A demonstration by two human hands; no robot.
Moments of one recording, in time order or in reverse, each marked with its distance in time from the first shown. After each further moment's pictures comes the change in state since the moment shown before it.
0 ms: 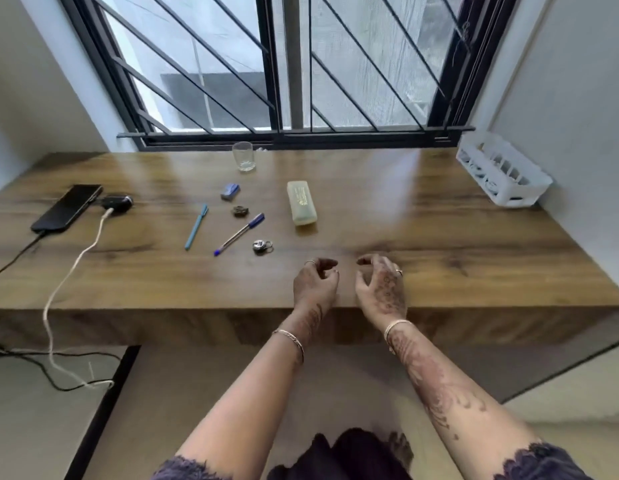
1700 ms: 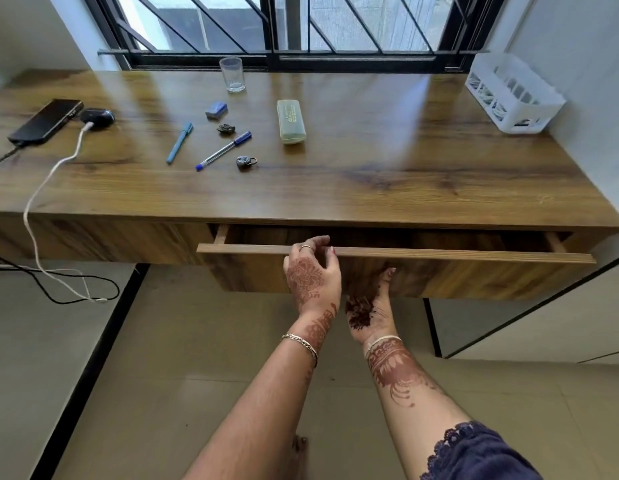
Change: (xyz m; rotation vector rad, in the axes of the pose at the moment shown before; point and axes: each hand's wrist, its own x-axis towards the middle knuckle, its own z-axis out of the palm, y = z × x) left_hand -0.116 -0.067 0.050 0.116 0.382 0.097; right_hand -0.121 0.091 0.049 1.644 -0.192 0.756
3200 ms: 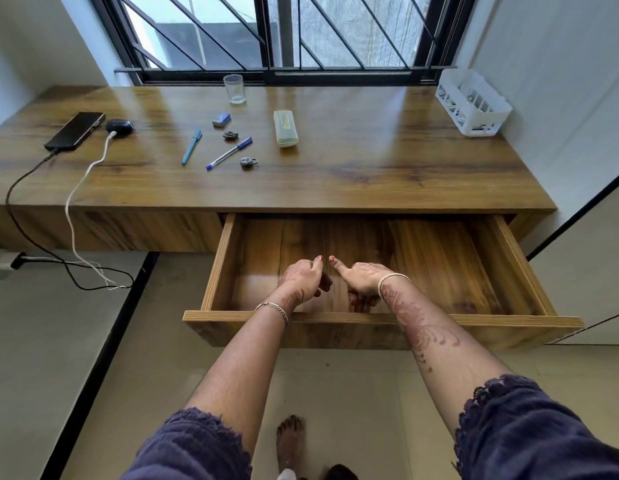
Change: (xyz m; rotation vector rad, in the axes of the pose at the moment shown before) left_hand -0.023 -0.011 -0.045 0.231 -0.742 -0.139; right_hand -0.071 -0.068 0.034 -2.075 -0.187 0.217
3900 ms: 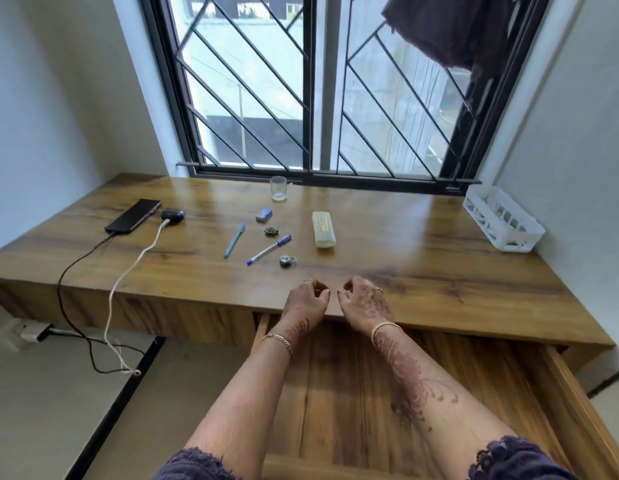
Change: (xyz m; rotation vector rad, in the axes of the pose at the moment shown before) left_hand 0.062 0.050 -0.118 -0.007 0.358 0.132; right_hand 0.033 -0.110 -0.079 0.058 0.736 -0.239
